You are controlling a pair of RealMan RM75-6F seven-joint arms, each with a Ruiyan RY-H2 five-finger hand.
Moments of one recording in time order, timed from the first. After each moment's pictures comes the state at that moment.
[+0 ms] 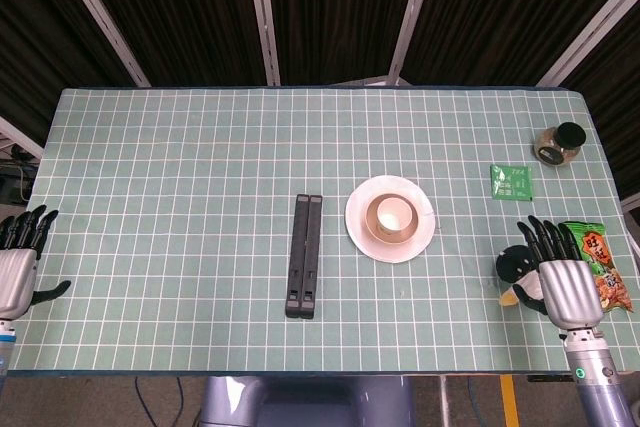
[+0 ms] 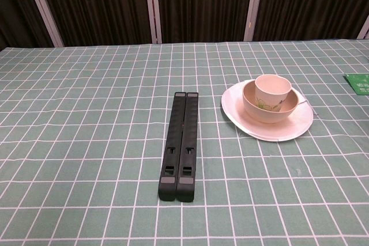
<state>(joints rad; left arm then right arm) -0.16 -1.14 -0.08 -1.61 1.35 1.38 0.17 0.17 -1.23 0.08 -1.51 -1.49 1.42 -0.11</state>
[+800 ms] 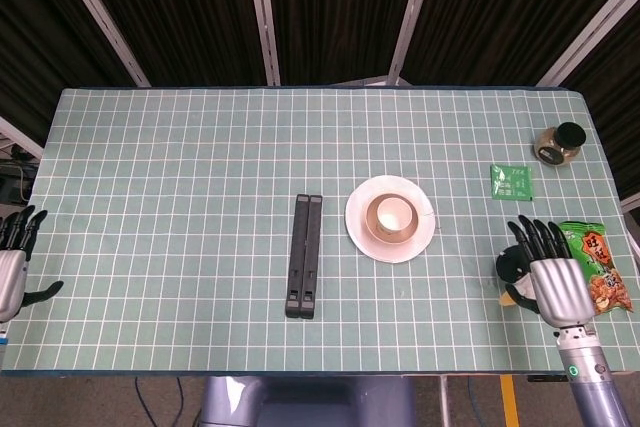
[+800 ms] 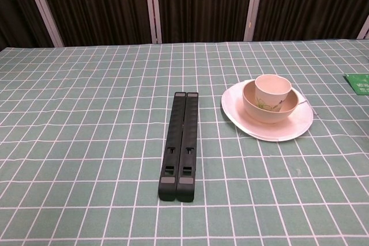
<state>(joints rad) -0.14 -1.13 -0.08 -1.61 1.34 1.40 0.16 0.19 -1.25 0.08 -1.50 -1.51 1.41 -0.11</state>
